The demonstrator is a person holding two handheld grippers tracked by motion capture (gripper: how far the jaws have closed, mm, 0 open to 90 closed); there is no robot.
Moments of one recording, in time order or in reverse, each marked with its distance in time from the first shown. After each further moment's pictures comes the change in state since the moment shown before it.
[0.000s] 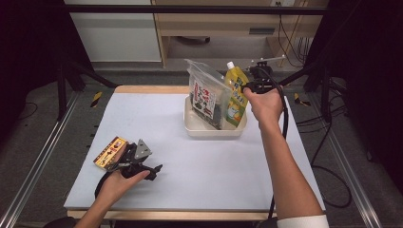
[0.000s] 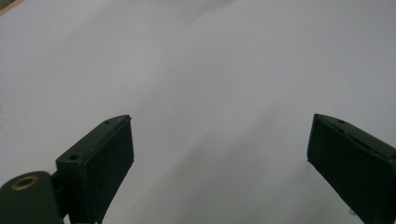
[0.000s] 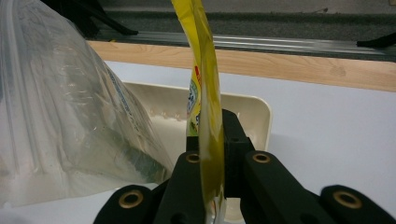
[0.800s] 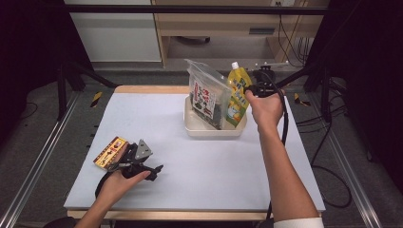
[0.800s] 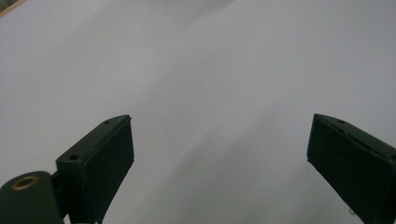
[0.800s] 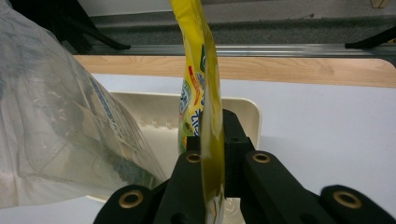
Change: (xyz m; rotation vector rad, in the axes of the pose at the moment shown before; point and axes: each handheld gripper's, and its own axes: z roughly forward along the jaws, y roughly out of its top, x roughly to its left) left arm -0.003 0.002 0.000 -0.003 -0.010 0.007; right arm -0.009 -0.011 0.004 -0.058 -0.024 0.053
